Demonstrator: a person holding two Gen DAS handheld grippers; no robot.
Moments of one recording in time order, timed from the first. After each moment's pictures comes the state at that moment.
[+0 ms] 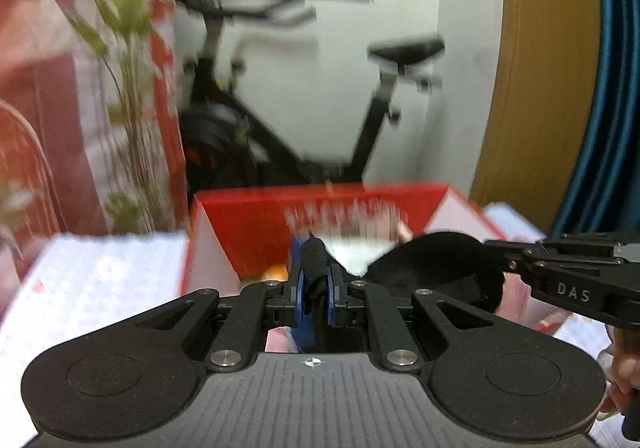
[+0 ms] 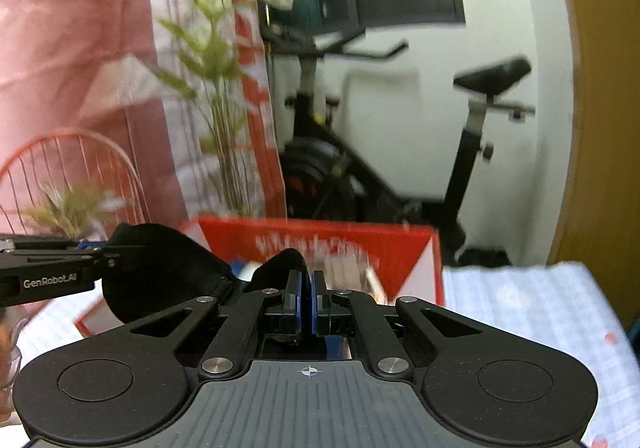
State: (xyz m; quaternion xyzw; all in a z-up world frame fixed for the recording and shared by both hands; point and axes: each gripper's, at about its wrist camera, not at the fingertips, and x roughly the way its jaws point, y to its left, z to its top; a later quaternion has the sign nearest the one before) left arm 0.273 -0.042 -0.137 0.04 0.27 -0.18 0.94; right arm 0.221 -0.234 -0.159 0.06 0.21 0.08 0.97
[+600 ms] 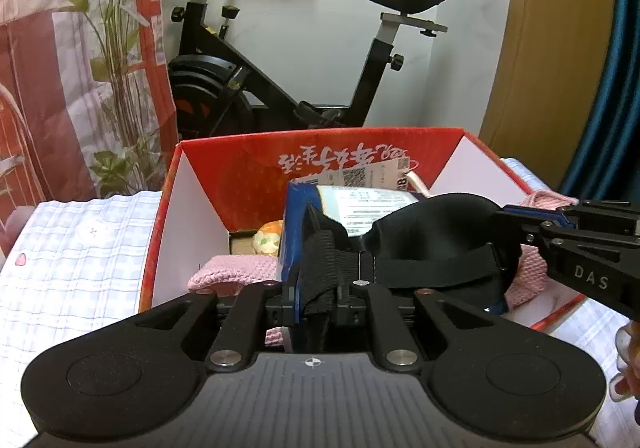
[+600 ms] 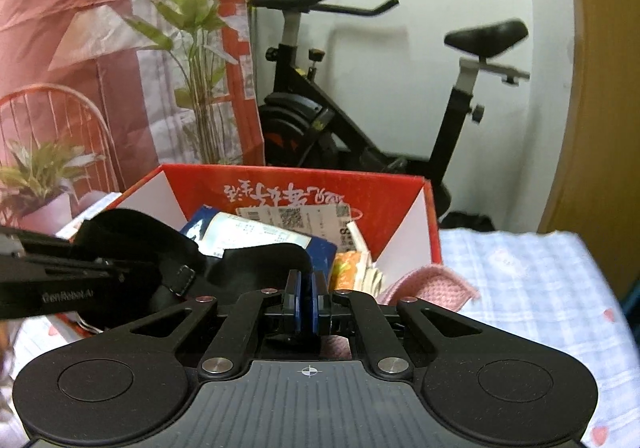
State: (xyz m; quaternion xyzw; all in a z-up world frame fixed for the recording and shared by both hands) left arm 0.297 -0.040 -0.155 0.05 0.33 -0.18 0.93; right arm 0.243 -0.226 -0.186 0.03 0.26 0.05 0.96
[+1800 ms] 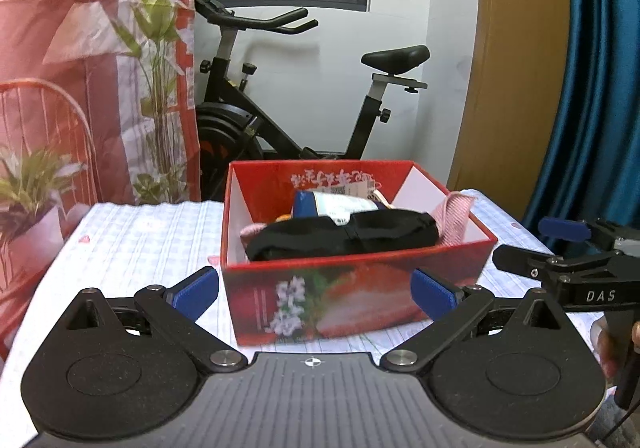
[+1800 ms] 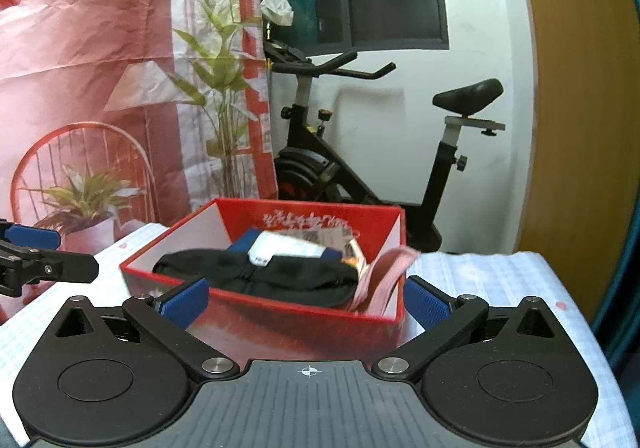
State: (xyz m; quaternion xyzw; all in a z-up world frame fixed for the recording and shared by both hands) left arm 0.141 0.001 -0.116 0.03 0.25 -0.17 0.95; right arm 0.088 -0.234 -0.156 0.04 0.17 0.06 0.98
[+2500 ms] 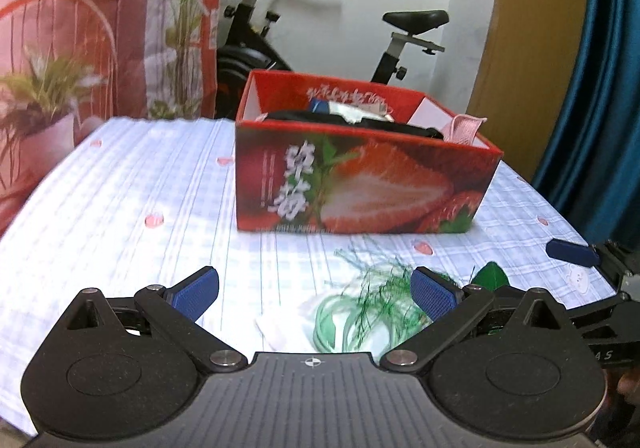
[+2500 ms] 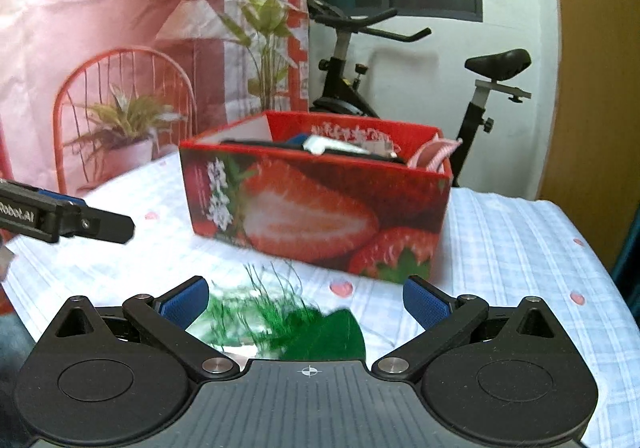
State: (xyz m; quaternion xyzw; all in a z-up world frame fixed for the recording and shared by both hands) left arm 0.088 0.020 -0.192 -0.01 0.31 -0.15 0.94; right arm 0.014 -0.193 -0.230 -0.01 0.22 0.09 0.97
